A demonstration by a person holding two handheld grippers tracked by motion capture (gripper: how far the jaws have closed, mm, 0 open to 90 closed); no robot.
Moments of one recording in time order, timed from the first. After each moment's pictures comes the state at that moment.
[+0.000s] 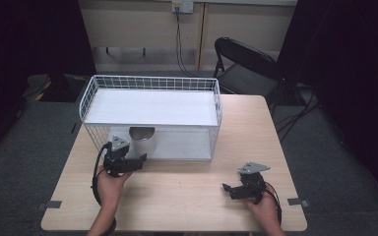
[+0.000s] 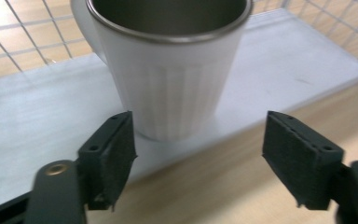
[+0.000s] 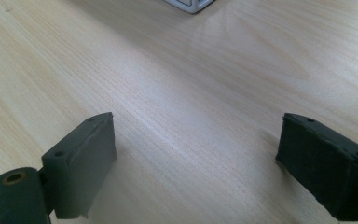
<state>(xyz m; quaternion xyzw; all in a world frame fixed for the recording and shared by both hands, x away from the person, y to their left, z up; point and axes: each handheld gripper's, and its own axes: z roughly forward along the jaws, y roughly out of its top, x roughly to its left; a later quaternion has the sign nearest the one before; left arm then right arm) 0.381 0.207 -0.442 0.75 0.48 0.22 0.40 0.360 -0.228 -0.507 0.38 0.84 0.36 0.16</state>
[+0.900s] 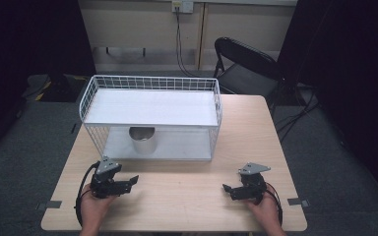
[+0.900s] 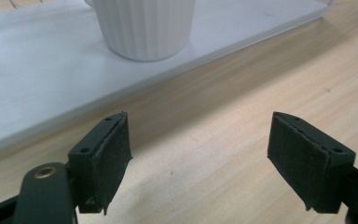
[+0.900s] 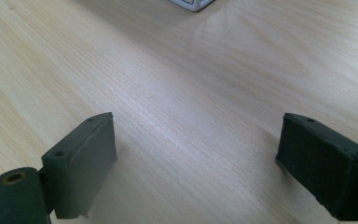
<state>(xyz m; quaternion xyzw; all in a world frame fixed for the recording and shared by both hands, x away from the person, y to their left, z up) 0.332 0.237 -0.468 0.78 0.45 0.18 0.39 0.358 -0.229 -0.507 0.37 0.84 0.36 0.16</state>
